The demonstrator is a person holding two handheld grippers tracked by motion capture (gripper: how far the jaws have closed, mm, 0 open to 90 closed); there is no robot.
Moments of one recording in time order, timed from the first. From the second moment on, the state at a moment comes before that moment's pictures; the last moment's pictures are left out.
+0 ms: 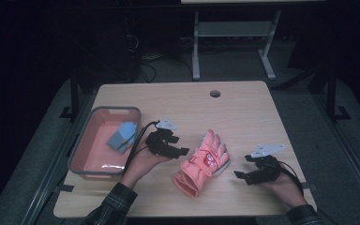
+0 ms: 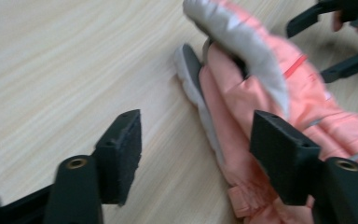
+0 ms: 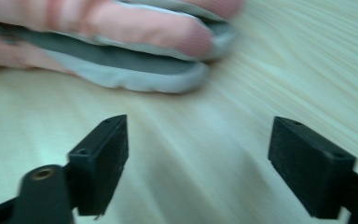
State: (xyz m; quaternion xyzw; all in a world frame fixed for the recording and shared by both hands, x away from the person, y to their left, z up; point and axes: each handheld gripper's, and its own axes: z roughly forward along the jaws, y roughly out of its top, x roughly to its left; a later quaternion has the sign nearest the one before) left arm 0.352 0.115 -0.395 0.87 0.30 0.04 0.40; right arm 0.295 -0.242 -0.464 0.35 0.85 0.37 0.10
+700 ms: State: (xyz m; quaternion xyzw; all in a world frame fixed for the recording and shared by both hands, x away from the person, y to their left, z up) left arm 0.343 0.075 -0.375 0.89 0.24 0.01 0.40; right arm 0.309 -0.261 -0.482 0.41 0.83 0.35 0.15
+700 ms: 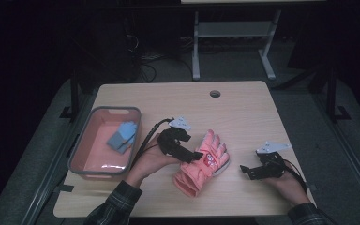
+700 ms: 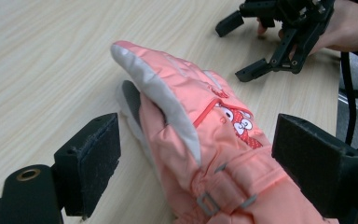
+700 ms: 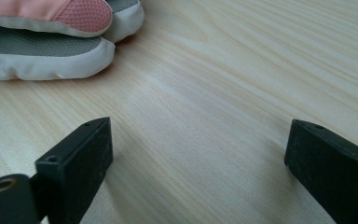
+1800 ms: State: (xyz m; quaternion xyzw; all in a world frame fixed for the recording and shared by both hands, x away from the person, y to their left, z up) left arm 0.351 0.058 -0.392 0.90 0.23 0.01 0.38; right arm 0.303 -0.194 -0.420 0.31 0.82 0.47 0.08
